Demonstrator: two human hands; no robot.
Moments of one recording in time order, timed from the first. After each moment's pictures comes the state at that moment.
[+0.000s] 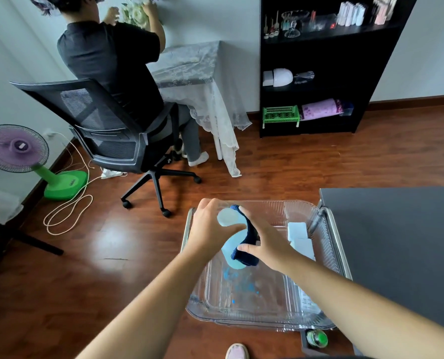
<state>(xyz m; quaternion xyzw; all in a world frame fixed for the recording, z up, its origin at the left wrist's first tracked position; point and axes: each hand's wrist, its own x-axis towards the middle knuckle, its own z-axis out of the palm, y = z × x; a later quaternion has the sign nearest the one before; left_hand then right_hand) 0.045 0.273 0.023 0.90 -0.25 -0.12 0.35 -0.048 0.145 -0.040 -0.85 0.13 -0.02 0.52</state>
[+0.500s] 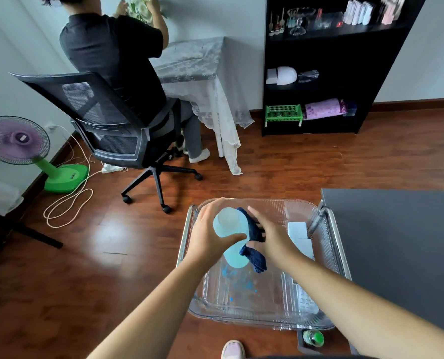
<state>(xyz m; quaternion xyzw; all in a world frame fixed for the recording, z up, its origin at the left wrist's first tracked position) 0.035 0.288 -0.004 0.88 -0.26 -0.10 0.40 -0.049 0.139 -0.046 -0.80 0.20 -0.02 0.56</state>
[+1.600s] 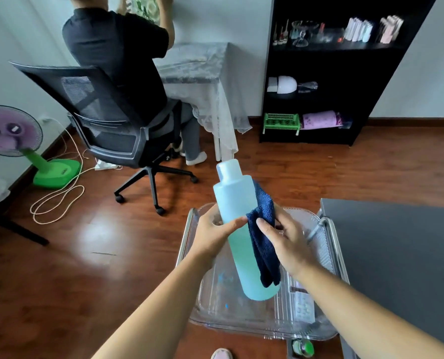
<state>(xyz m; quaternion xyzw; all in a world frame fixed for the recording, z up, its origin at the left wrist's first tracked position) 0.042 0.276 0.000 0.66 -0.16 -0.27 0.68 -0.063 0.149 0.018 -0.74 0.16 -0.18 0.63</state>
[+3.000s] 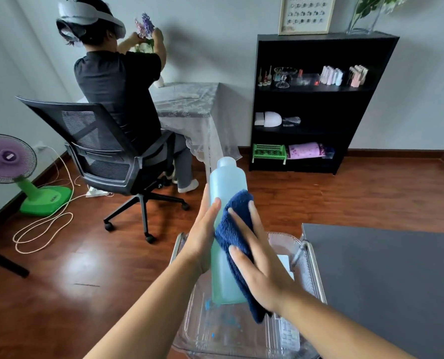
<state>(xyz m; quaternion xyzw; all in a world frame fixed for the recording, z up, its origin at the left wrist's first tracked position) 0.035 0.249 0.071 0.51 -0.18 -0.33 0.78 -0.085 0.174 0.072 -0.84 0.05 -0.18 0.51</state>
